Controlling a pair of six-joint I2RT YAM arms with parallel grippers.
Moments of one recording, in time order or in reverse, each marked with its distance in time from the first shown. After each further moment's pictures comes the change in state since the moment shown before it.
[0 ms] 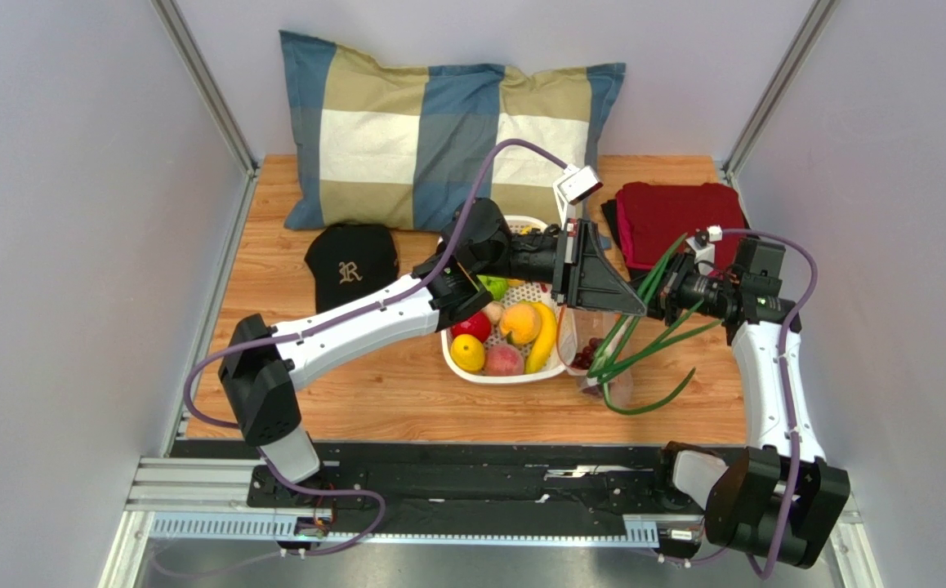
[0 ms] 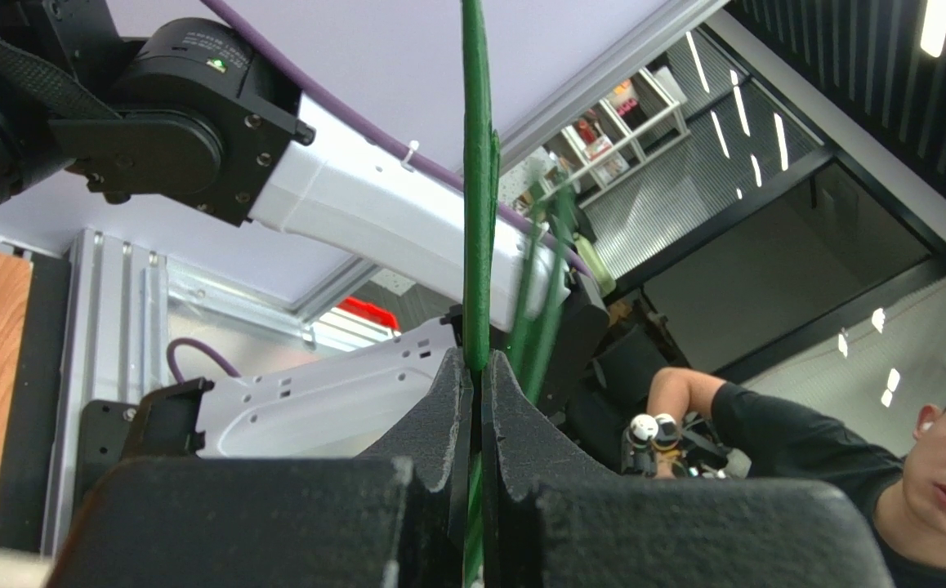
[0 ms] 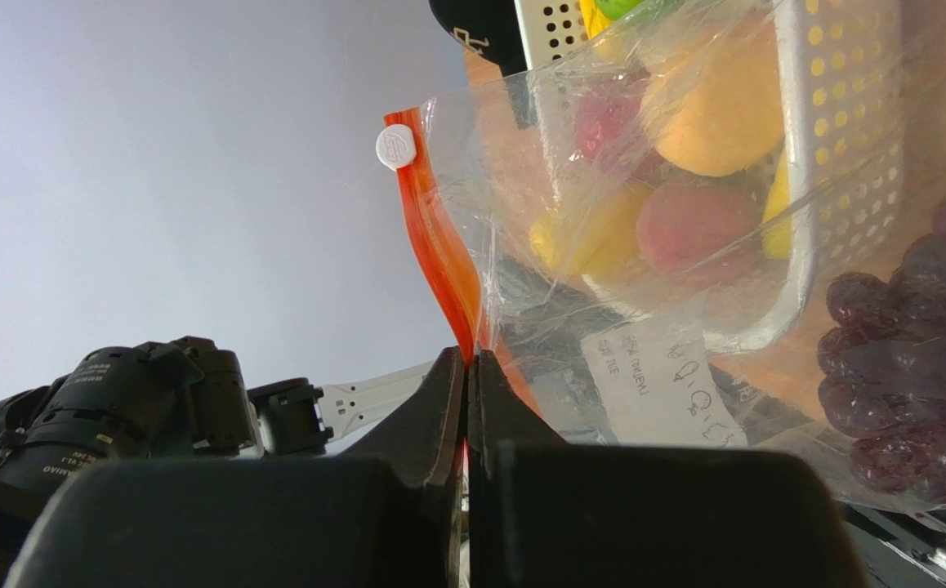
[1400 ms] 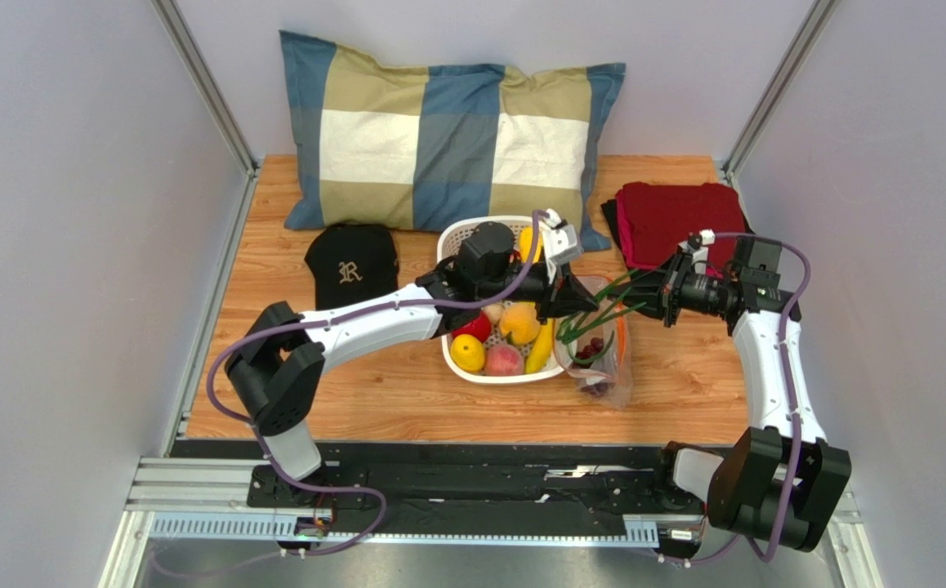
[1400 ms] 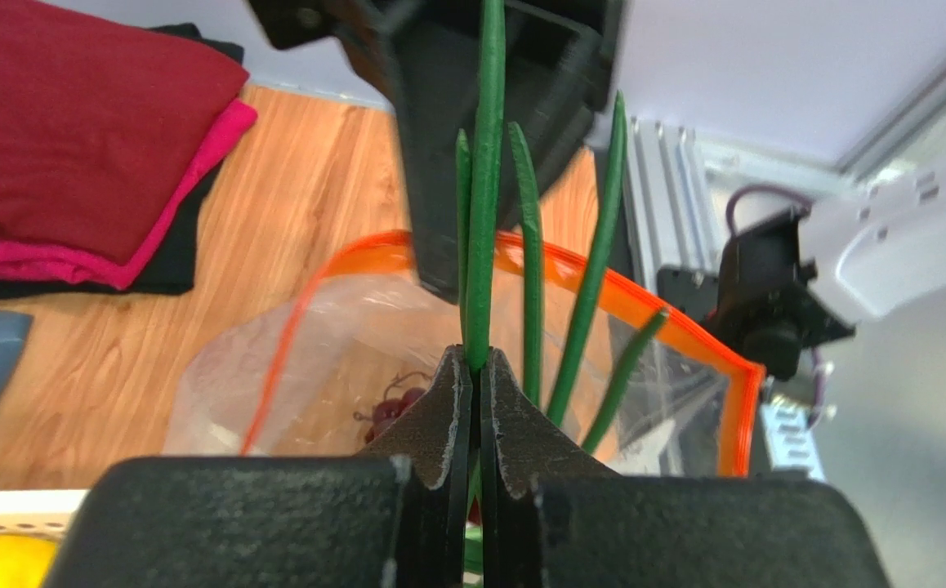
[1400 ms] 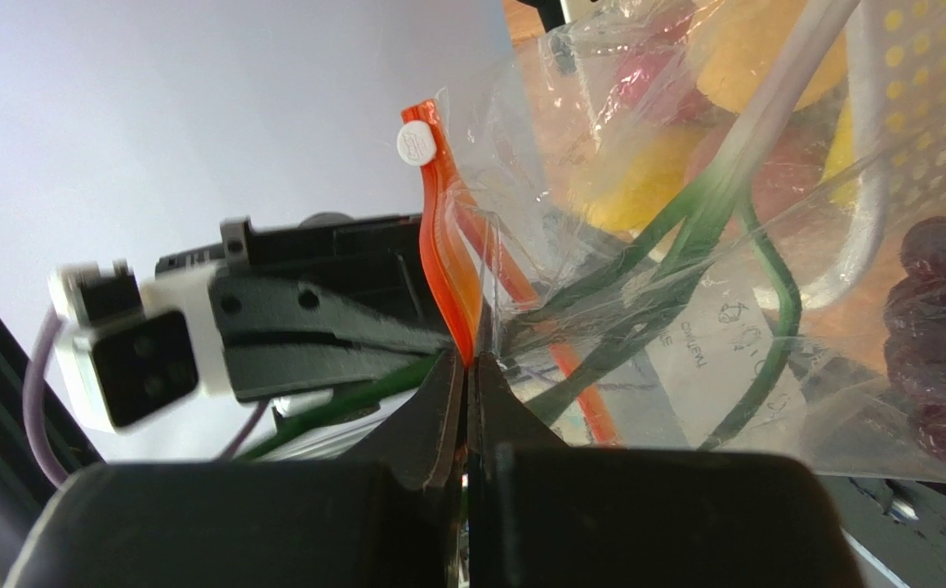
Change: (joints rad) left arm 0.106 0.062 -0.255 -0.155 -0.183 1.015; right arm -0.008 0.062 0.024 -0.071 -0.100 0.008
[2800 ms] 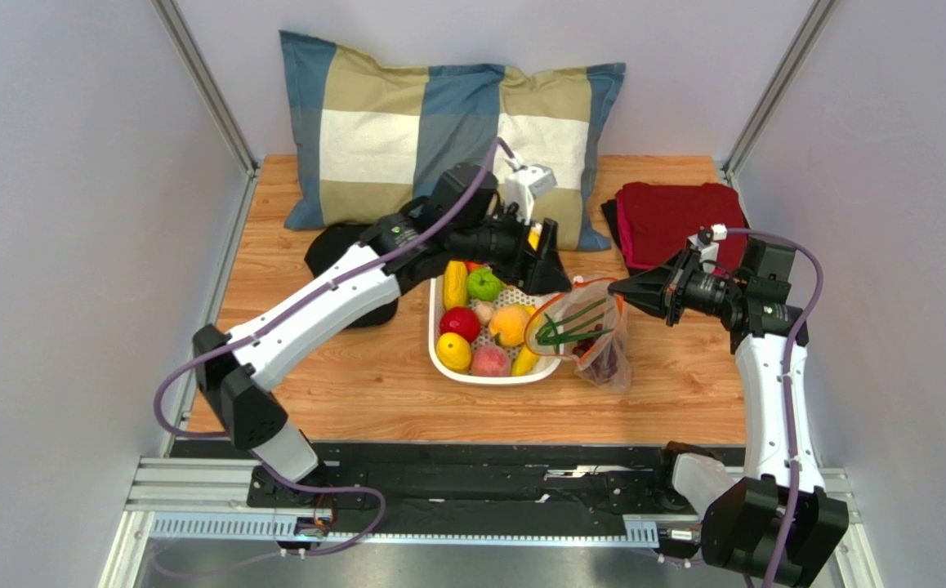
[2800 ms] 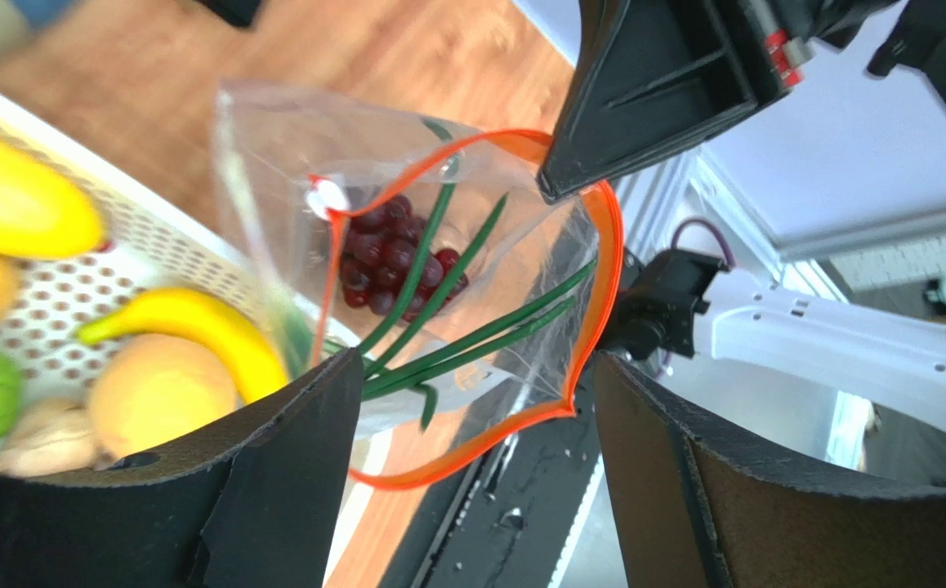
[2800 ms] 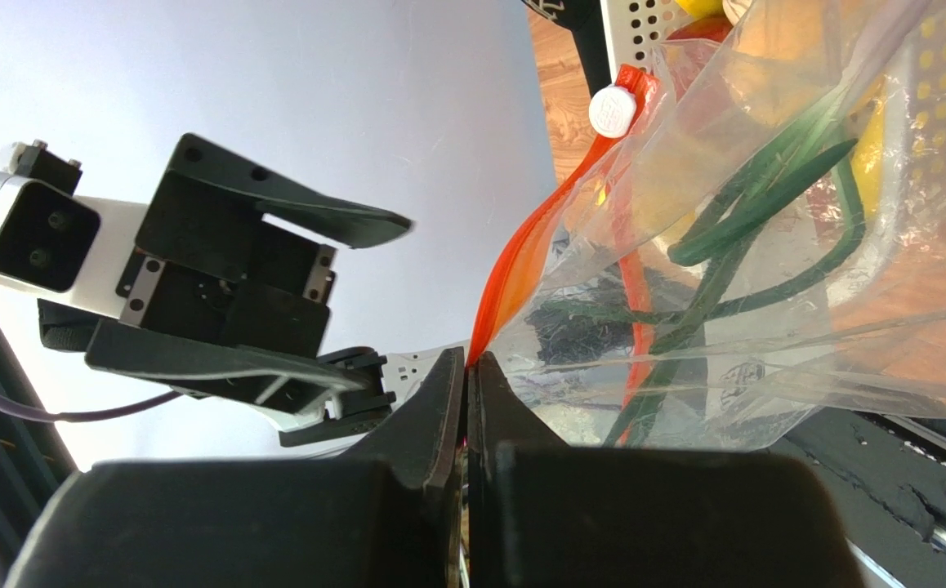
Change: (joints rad) left arm 0.047 -0.103 0.430 -0.929 -0.207 -0.227; right arm 0.014 -0.145 0.006 0.070 0.039 0.153
